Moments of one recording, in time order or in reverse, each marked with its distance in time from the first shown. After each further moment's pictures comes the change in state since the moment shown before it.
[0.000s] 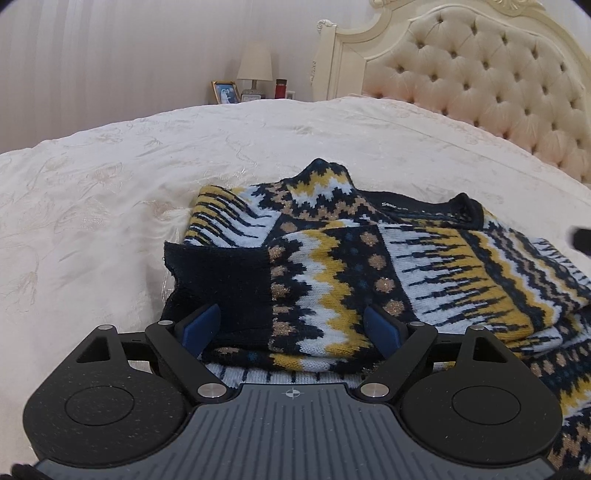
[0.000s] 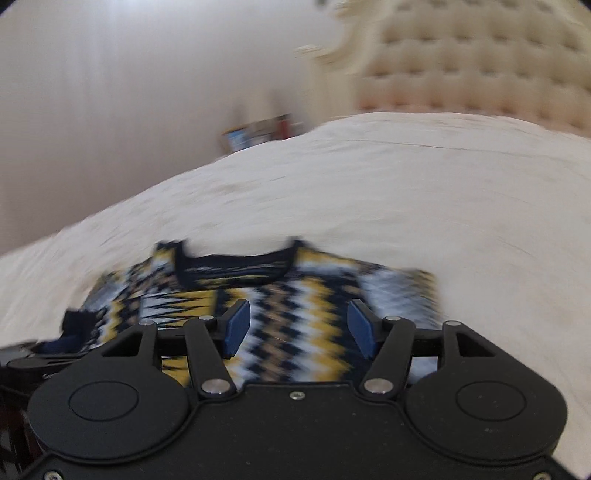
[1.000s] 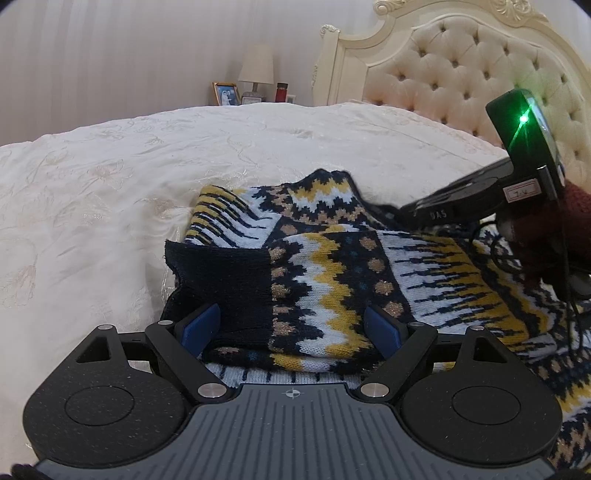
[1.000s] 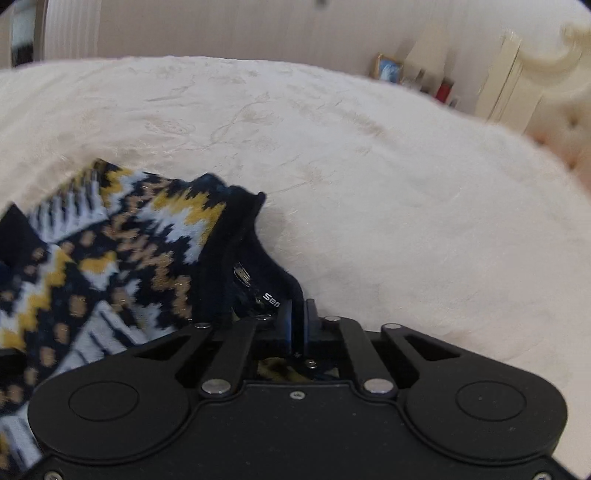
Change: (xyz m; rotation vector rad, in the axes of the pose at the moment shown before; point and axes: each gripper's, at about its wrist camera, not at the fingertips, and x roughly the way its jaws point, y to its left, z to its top) left arm -0.001 0.004 -0.001 -0.028 -0.014 -0.018; right arm 0.169 0.085 0.038 -0.573 0.216 0.033
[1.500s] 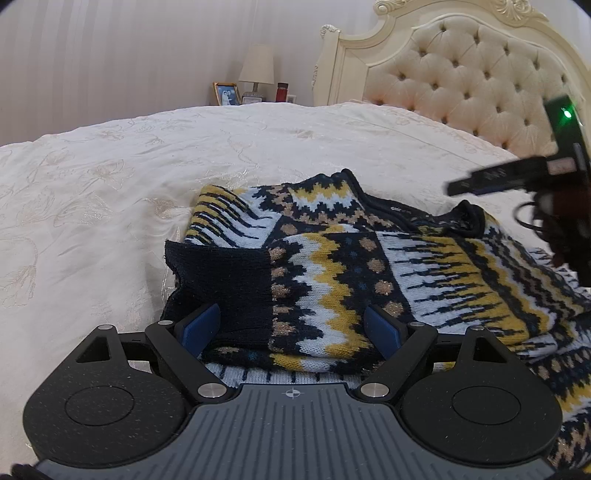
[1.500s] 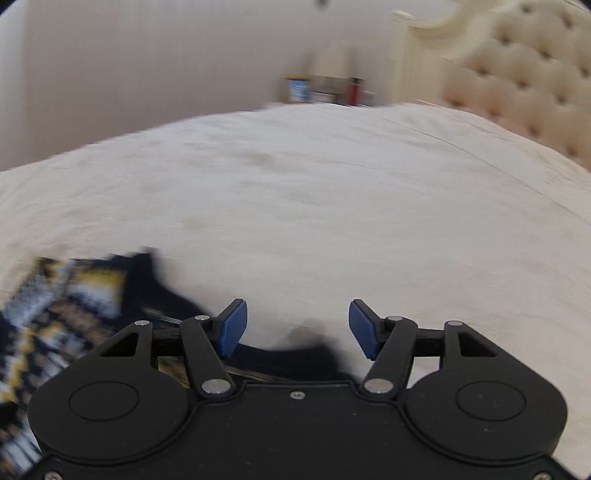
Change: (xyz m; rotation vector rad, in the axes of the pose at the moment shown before) left arm 0.000 0.000 0.000 0.002 0.000 0.002; right arm -0.035 -0.104 -0.037 0.347 -0.041 -0.041
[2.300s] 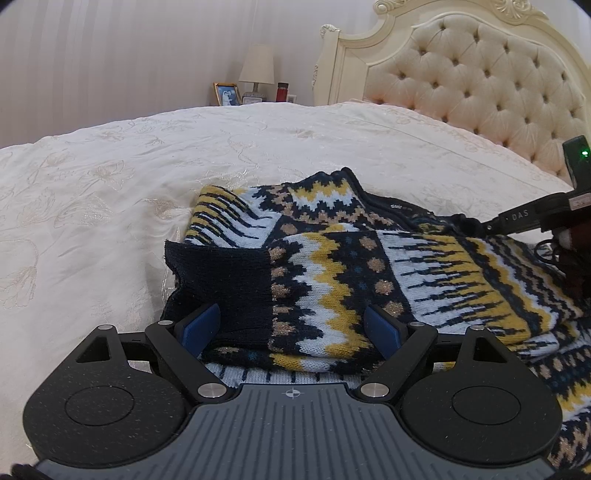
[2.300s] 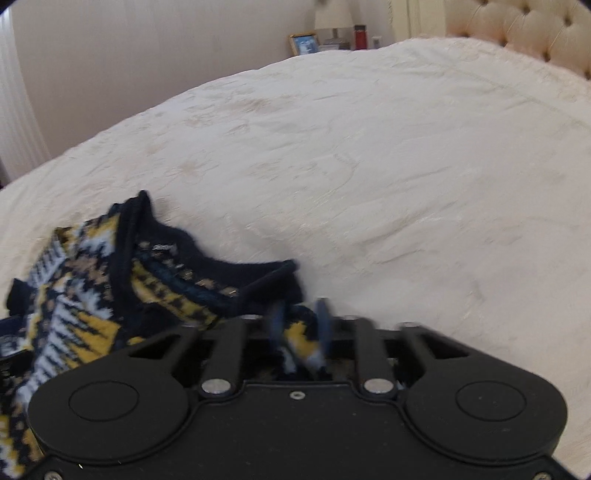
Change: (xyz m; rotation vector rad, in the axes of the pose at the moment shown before) left arm 0.001 0.000 0.000 0.004 0.001 0.004; right arm 0.001 -0.022 -0.034 0.099 0.122 0.233
